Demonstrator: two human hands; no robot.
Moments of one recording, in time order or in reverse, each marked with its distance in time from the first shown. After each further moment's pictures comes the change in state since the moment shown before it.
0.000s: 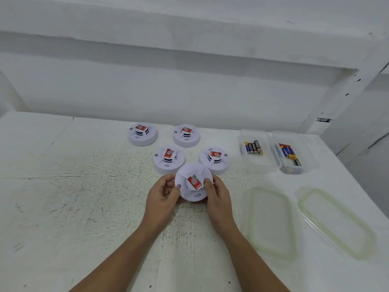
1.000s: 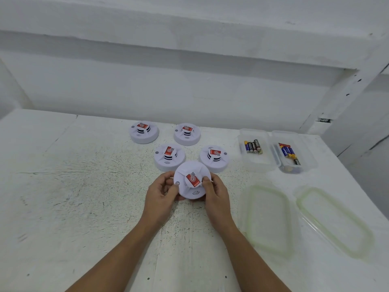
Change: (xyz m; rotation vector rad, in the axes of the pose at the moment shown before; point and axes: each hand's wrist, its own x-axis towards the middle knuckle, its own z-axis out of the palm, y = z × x) left_hand -0.006 0.003 0.002 -0.087 0.003 -0.005; right_hand -0.004 -0.002 -0.003 -0.031 -0.011 0.004
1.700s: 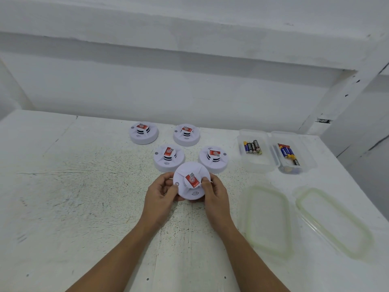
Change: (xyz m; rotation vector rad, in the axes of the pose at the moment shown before) left_hand -0.001 0.002 0.001 -0.007 -0.006 0.001; right_hand 0.000 0.002 0.000 -0.010 0.013 0.006
